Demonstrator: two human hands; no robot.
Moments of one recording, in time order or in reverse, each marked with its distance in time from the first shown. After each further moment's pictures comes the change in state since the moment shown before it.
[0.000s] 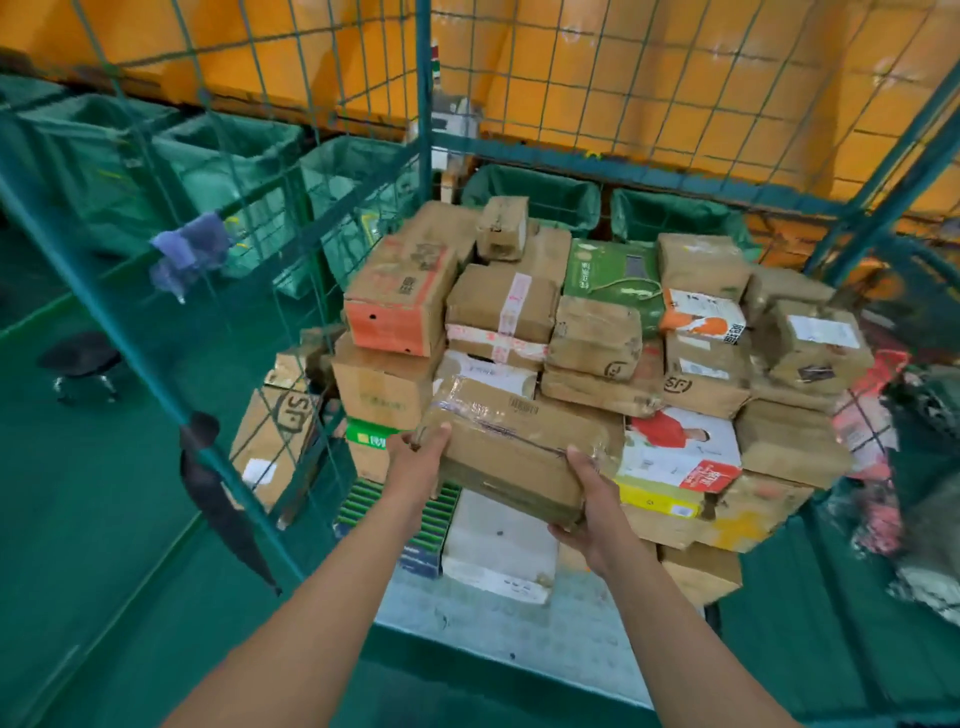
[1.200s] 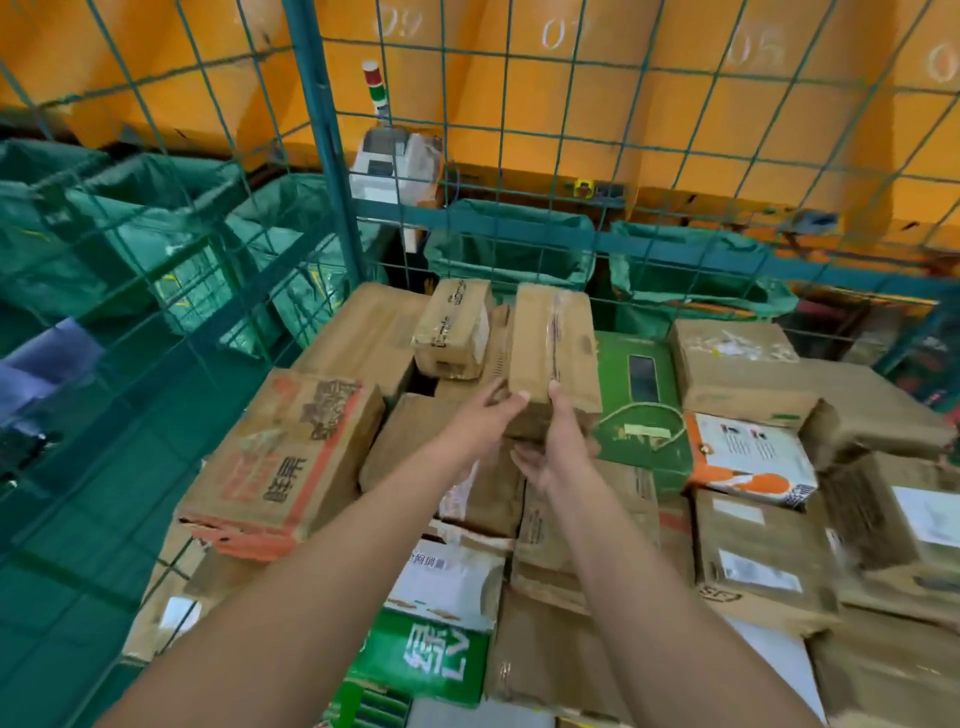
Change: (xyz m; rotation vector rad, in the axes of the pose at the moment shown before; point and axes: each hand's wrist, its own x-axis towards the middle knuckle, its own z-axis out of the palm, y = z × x) left_hand 0.325 0.268 0.277 0.255 -0.343 0.092; right_hand 0.330 -0.340 0.142 0.305 0.057 0.023
